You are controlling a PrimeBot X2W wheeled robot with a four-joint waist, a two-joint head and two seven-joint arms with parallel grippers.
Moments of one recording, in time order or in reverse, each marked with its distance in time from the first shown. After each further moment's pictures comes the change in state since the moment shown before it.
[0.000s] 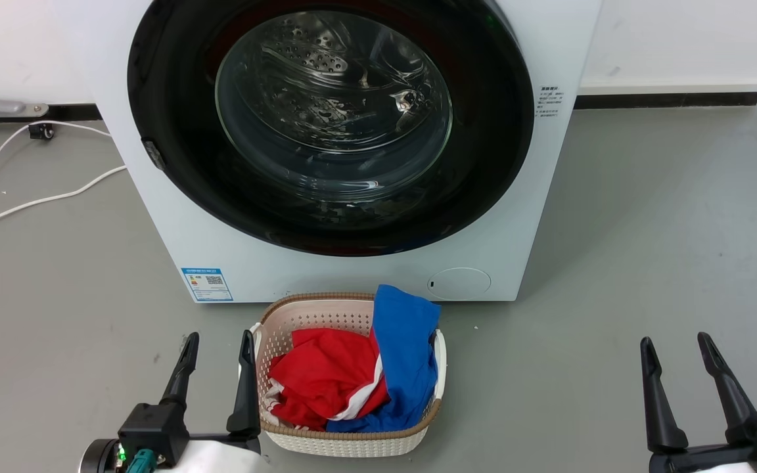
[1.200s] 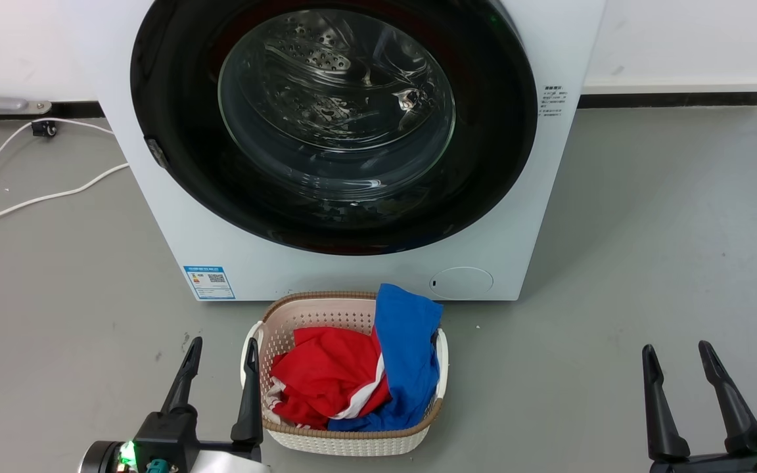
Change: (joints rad) left arm 0.018 -0.018 0.020 0.009 0.121 -0.014 -0.030; right arm 0.023 0.000 0.002 0.002 0.028 0.002 -0.032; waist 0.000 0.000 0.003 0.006
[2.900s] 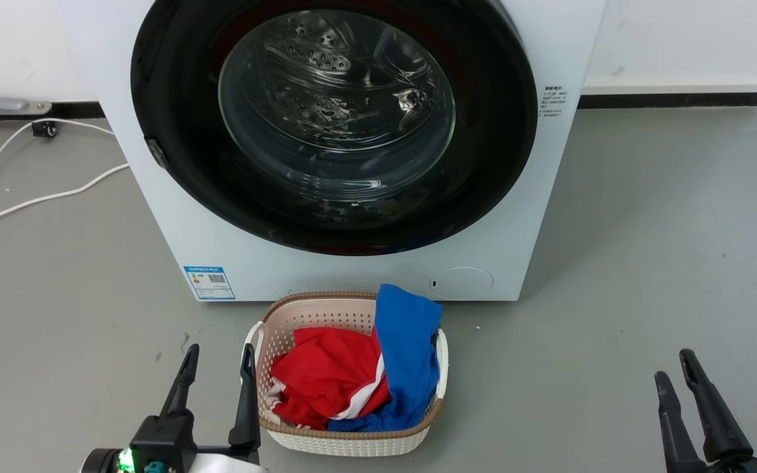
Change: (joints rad) left arm 0.005 -0.001 0.005 0.019 -0.021 0.012 0.000; right arm 0.037 -0.035 0.048 -0.038 1.625 0.000 0.295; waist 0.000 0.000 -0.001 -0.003
